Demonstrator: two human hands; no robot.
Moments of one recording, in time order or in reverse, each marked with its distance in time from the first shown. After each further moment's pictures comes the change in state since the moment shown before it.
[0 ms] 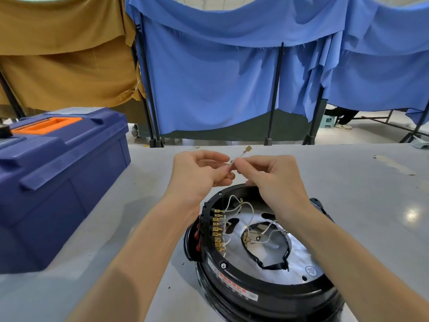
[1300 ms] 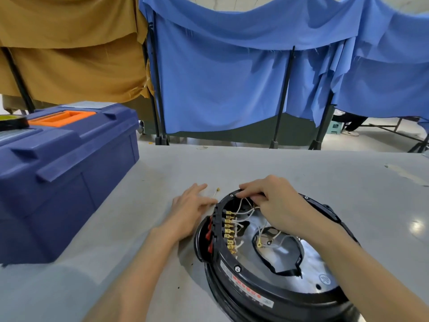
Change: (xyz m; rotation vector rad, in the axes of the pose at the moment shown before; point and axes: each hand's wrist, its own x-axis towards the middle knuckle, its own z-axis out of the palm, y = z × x) left_hand 0.047 -0.106 -0.065 1.152 -0.304 0.146; right_hand 0.006 0.016 0.003 -0.713 -0.407 0.002
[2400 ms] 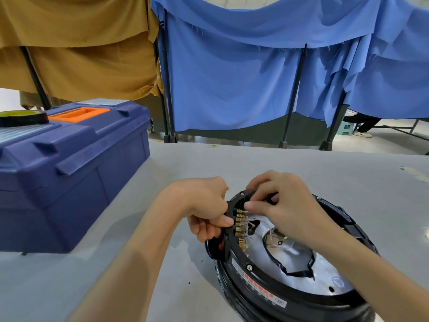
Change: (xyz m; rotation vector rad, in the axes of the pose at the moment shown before) left_hand -0.038 0.084 -0.089 -0.094 -0.561 -0.243; right_hand -0.017 -0.017 0.004 0.184 0.104 -0.056
